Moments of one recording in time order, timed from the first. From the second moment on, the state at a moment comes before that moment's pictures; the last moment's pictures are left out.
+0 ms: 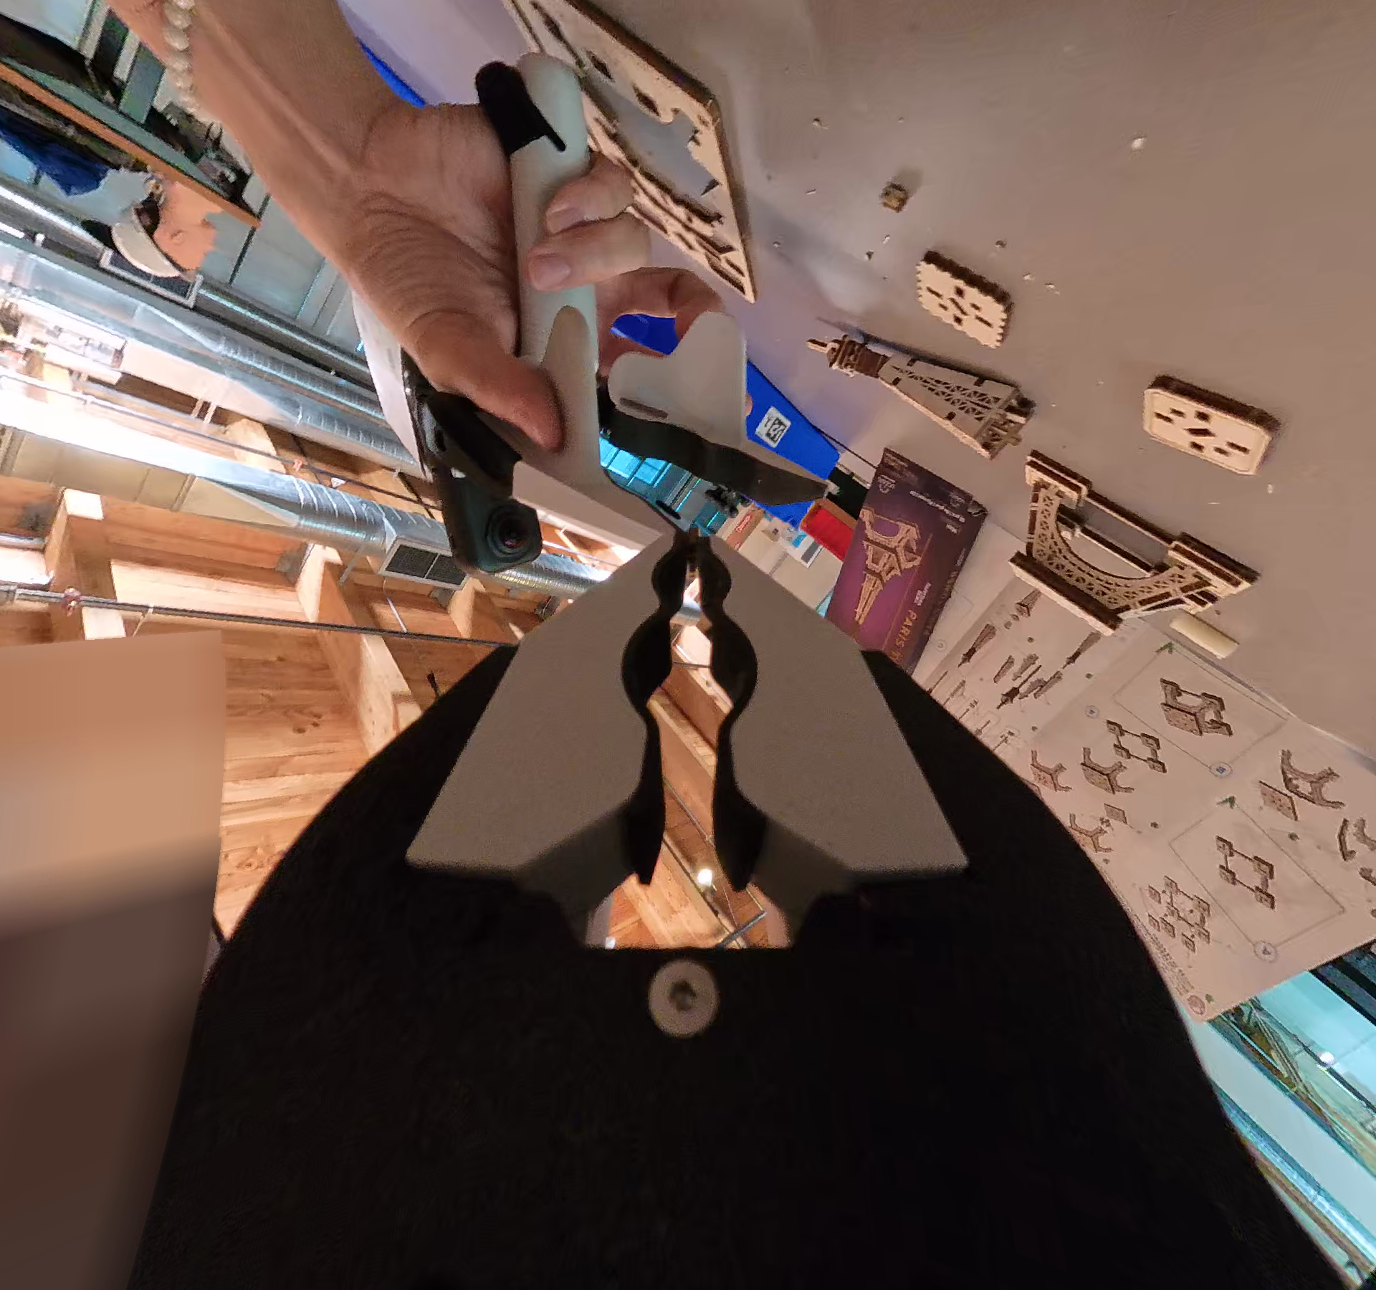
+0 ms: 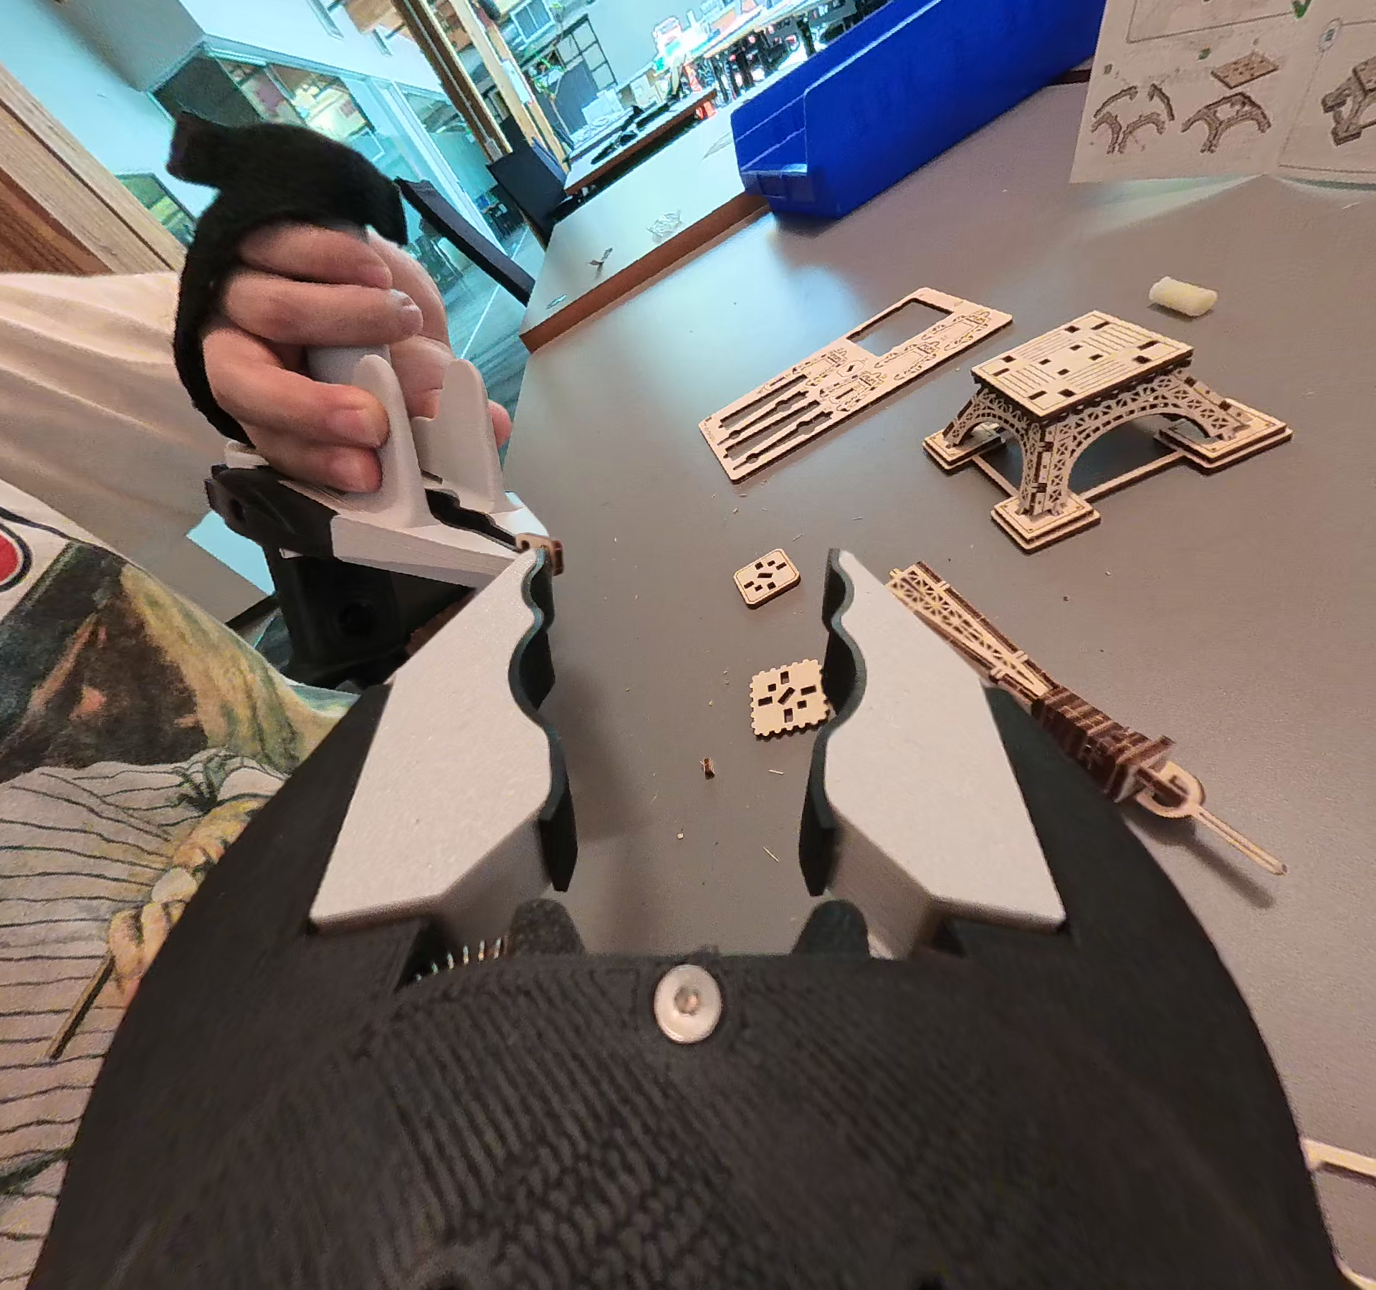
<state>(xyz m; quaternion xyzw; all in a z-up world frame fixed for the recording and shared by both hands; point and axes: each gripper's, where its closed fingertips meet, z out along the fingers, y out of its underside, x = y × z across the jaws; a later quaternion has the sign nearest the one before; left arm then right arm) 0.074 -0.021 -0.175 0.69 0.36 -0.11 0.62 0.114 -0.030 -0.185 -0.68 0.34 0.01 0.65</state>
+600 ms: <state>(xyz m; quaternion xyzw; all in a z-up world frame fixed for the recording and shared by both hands) 0.076 -0.020 -0.200 0.74 0.35 -0.04 0.57 0.112 -0.026 -0.202 -0.70 0.35 0.02 0.62</state>
